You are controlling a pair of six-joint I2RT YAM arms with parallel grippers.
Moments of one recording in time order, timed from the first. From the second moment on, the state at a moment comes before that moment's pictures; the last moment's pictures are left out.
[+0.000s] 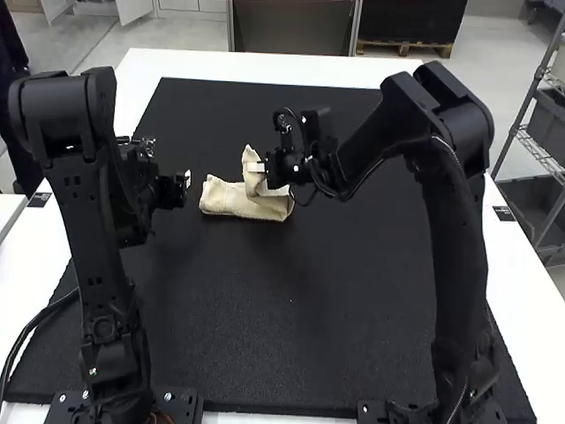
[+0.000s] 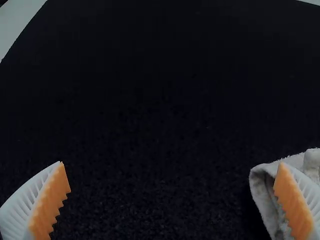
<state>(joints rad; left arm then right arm) 0.31 1.95 0.53 1.11 0.40 0.09 0.60 2.11 1.15 0.58 -0.59 0.18</state>
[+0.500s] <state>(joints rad) 0.31 1.95 0.53 1.10 0.42 0.08 0.65 2.20 1.27 0.57 -0.58 0.20</state>
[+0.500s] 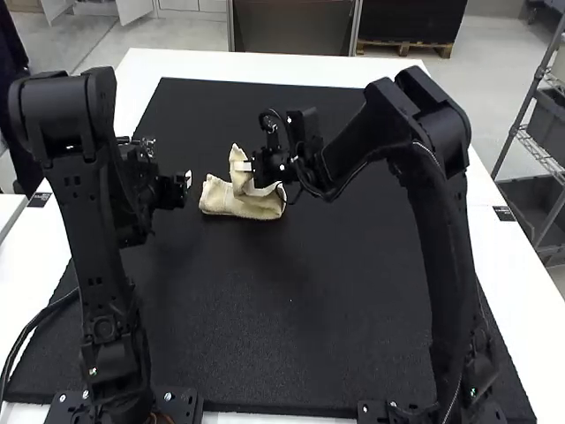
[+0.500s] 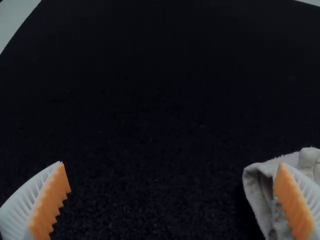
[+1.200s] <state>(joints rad) 0.31 1.95 0.53 1.10 0.42 0.08 0.67 2.25 1.33 0.61 -0.57 0.27</state>
